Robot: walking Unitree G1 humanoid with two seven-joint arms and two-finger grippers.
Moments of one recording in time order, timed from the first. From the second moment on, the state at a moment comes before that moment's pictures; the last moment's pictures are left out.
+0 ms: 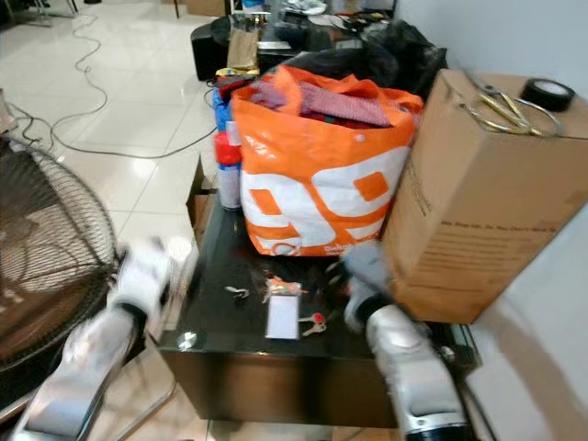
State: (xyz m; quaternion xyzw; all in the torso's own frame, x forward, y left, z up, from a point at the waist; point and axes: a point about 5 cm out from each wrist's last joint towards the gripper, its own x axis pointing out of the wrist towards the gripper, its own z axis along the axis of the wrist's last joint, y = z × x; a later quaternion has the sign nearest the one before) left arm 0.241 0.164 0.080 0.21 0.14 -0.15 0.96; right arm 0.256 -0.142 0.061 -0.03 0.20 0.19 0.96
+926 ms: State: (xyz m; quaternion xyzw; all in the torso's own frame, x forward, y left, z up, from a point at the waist) left arm 0.200 0.162 0.088 0.18 0.15 -0.27 0.93; right arm 0.275 -0.127 0.012 0.05 0.31 0.17 0.93
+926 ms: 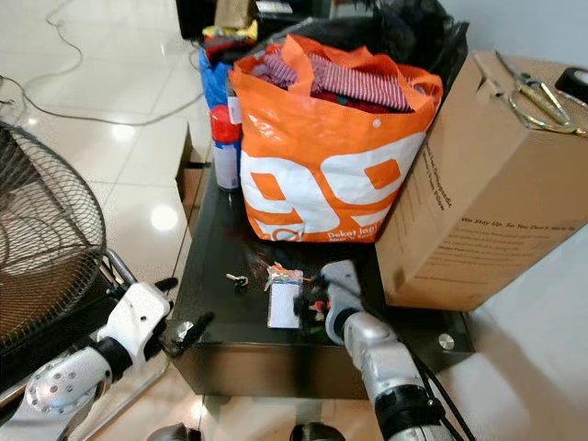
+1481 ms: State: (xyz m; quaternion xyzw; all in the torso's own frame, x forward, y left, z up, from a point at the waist) left arm 0.200 0.158 0.091 0.17 0.16 -0.28 0.93; right arm 0.272 -0.138 -0.002 0.03 0.34 0.16 0.93
